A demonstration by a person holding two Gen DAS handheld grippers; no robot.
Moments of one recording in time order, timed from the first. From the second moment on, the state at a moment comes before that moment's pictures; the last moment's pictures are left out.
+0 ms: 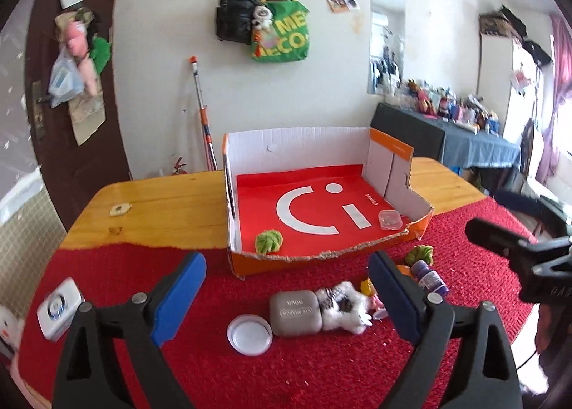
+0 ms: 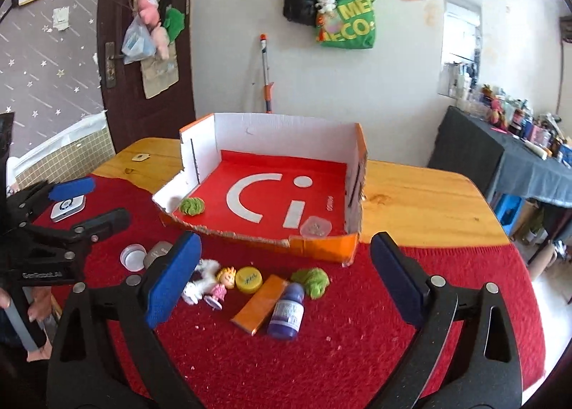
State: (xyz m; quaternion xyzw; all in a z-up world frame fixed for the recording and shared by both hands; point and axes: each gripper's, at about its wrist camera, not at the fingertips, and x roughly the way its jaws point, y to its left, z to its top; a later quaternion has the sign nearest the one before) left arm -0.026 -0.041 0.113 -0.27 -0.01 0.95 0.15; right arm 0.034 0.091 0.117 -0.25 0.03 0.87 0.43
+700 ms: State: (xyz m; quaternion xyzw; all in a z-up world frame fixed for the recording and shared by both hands) left arm -0.012 -0.044 0.047 -0.31 -0.05 0.94 0.09; right arm 0.028 0.098 0.042 -0.28 0.04 0.83 0.48
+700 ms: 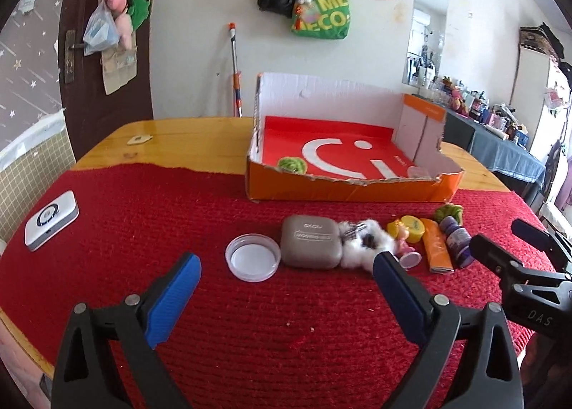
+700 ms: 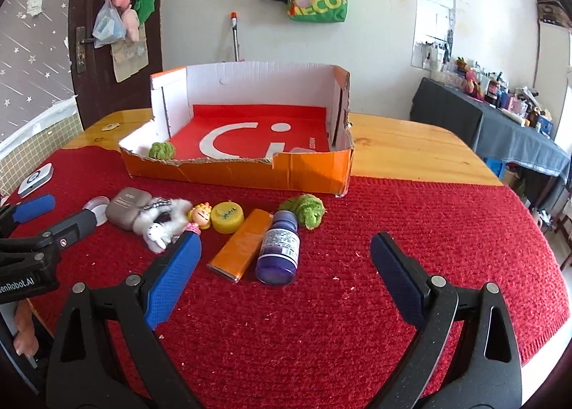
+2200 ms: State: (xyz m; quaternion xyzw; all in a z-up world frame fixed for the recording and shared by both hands) left arm -0.064 -0.061 0.020 -0.41 0.00 0.90 0.14; right arm 0.030 0.149 0.026 -0.36 0.11 0.84 0.39
